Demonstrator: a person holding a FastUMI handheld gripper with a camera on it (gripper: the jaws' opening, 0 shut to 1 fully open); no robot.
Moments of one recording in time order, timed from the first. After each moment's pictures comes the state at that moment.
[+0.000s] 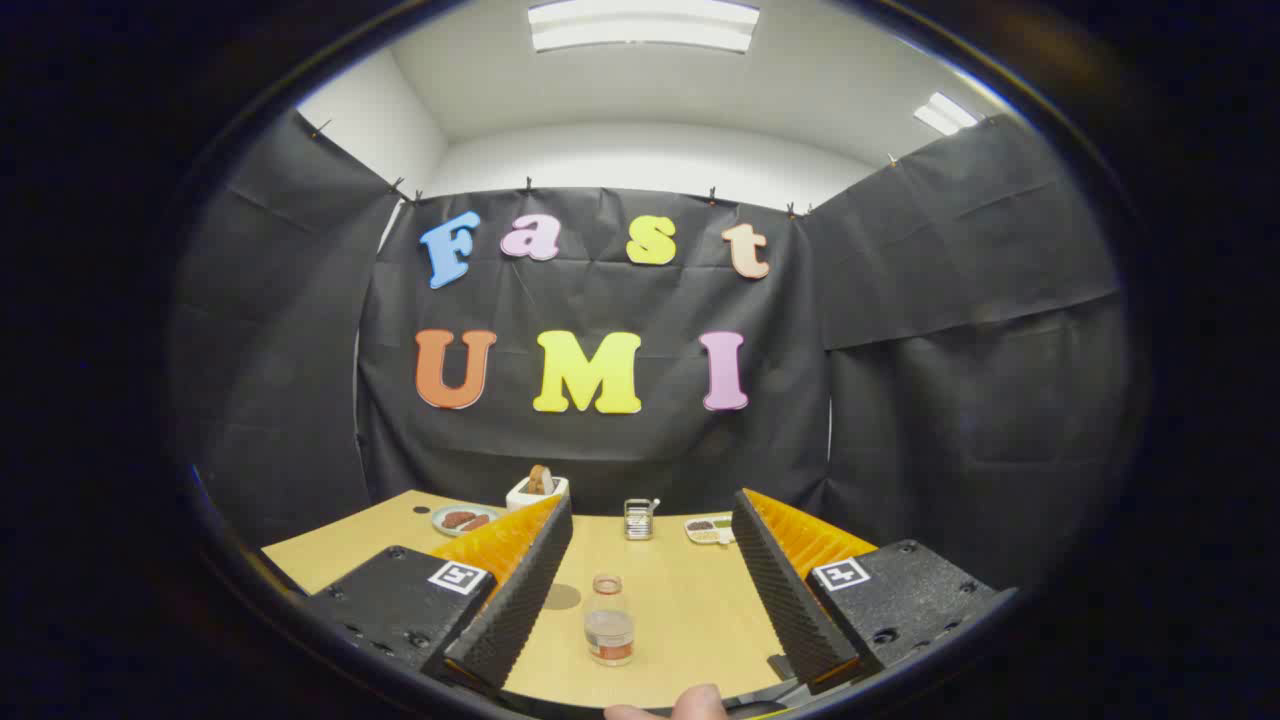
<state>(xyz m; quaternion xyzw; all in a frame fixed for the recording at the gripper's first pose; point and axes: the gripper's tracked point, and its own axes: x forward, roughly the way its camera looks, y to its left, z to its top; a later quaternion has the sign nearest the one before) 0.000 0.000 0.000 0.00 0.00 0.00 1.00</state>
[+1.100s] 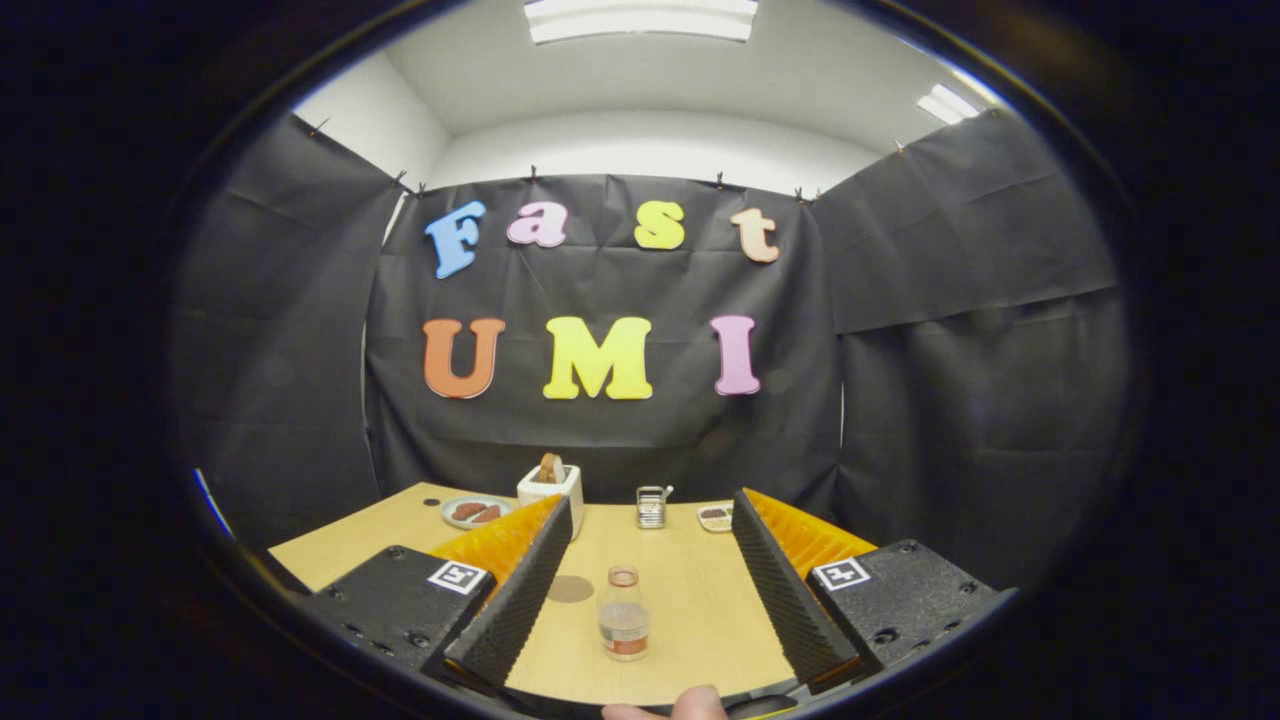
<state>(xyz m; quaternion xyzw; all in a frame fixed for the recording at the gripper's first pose) 0.009 0.012 -0.013 0.01 0.02 0.01 1.00</state>
